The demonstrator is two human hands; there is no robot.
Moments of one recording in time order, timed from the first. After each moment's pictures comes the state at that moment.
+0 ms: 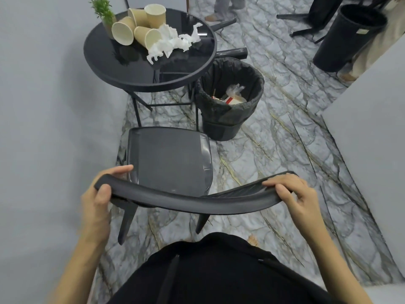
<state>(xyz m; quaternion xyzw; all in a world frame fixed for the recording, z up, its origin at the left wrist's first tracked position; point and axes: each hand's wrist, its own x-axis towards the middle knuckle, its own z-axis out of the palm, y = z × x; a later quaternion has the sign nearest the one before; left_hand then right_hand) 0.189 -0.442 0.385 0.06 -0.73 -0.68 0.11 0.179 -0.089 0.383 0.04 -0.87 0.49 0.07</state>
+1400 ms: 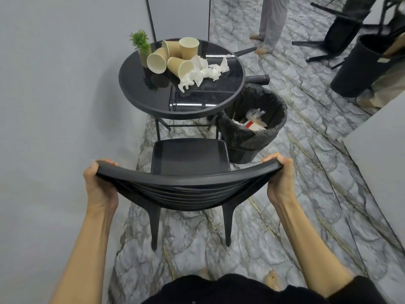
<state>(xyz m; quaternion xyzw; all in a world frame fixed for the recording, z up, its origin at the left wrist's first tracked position) 0.067 -0.555 0.374 0.18 -0.51 -0.82 0.19 0.020 -0.211 0.363 -0.11 -0.58 0.81 0.06</state>
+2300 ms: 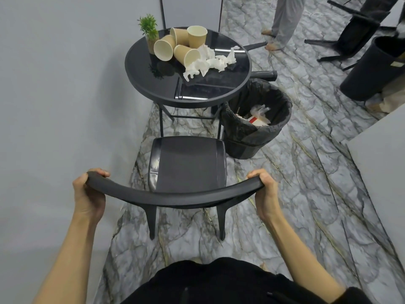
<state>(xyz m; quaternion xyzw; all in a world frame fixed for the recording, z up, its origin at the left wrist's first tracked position) 0.128 -0.577 0.328 0.19 -0.54 -0.81 0.15 0.067 -0.203 0.316 -0.03 -0.64 0.76 -0.01</state>
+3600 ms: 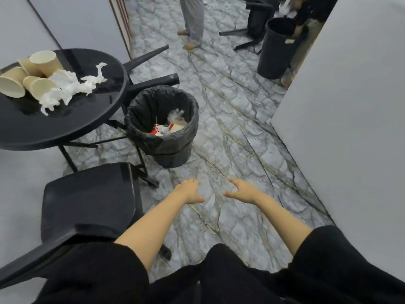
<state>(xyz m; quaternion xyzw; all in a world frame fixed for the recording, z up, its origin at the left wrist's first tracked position) -0.047 -0.022 0.290 -0.16 -0.91 -0.06 -0.38 -0.011 0.173 0.273 -0.03 -0.91 0.25 -0.34</state>
